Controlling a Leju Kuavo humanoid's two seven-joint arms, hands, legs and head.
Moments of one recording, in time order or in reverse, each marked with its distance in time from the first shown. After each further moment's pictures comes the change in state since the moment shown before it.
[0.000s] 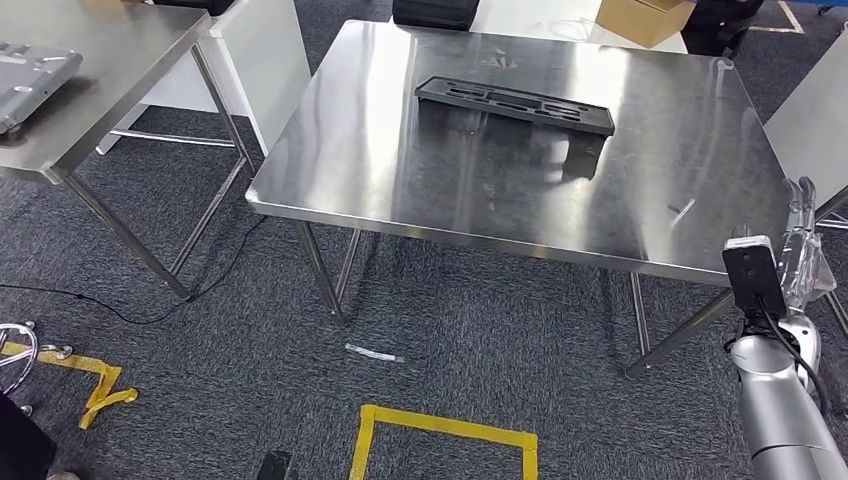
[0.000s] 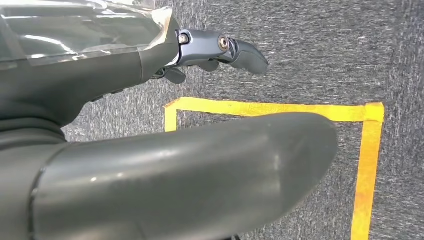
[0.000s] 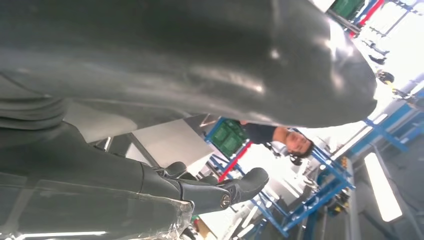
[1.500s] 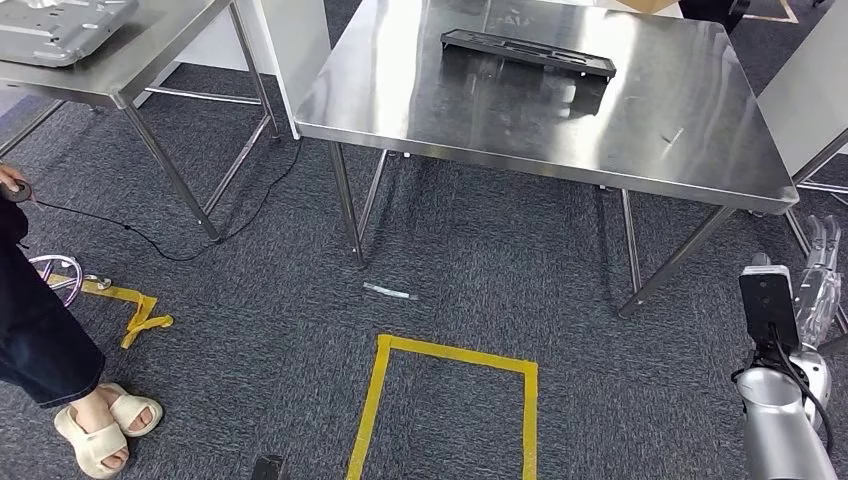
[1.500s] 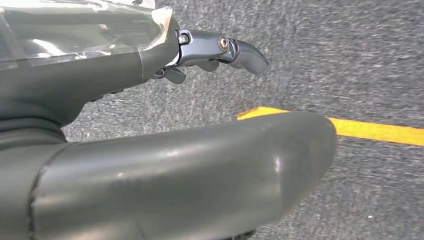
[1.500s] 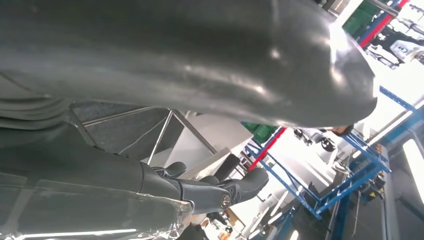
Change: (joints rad) left arm 0.020 -0.002 0.031 0.001 0.031 0.032 -0.030; right arm 0.095 0.033 -0.094 -0.032 0.017 -0.038 0.034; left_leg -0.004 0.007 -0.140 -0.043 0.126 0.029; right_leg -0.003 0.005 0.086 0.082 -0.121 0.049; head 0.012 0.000
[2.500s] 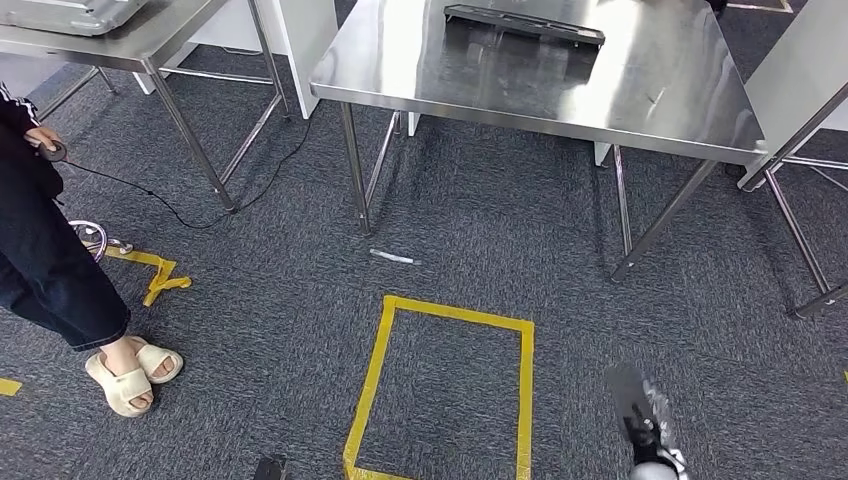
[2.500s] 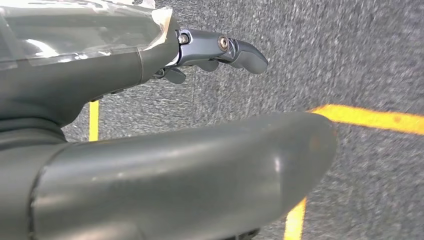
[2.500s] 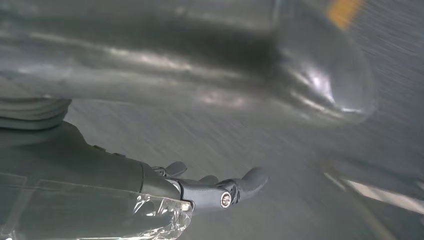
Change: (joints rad) left arm -0.006 0.002 -0.023 -0.001 -0.010 -0.002 0.046; right arm 0.136 0.239 0.051 0.479 0.089 0.168 0.227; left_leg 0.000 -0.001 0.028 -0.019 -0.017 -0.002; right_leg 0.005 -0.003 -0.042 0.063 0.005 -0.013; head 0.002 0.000
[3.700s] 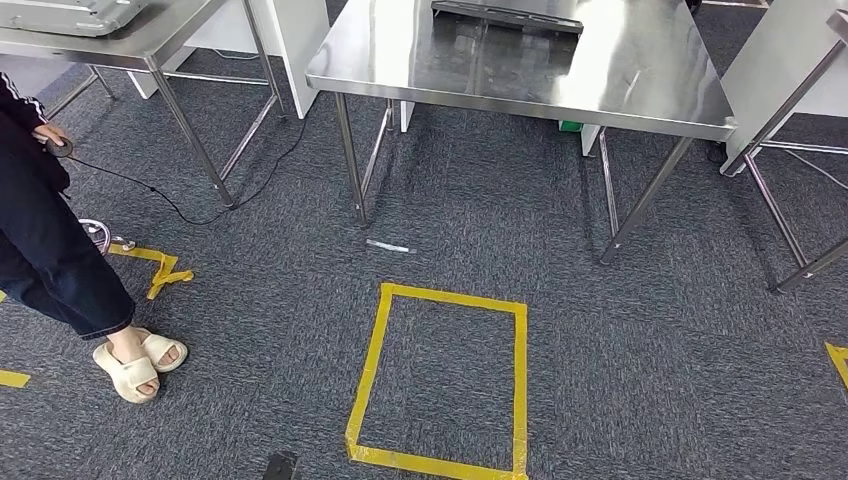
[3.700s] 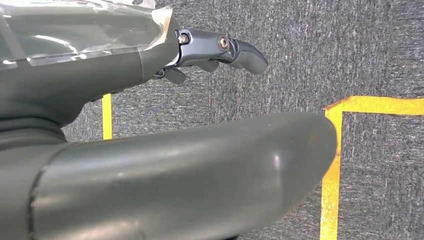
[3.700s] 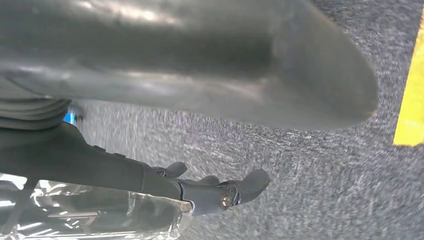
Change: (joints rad) left arm -0.014 -0.008 -0.048 -0.010 -0.041 0.033 0.038; right arm 0.182 0.183 -0.113 0.327 -0.140 0.007 0.155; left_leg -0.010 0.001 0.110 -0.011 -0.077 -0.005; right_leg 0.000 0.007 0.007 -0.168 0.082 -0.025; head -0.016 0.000
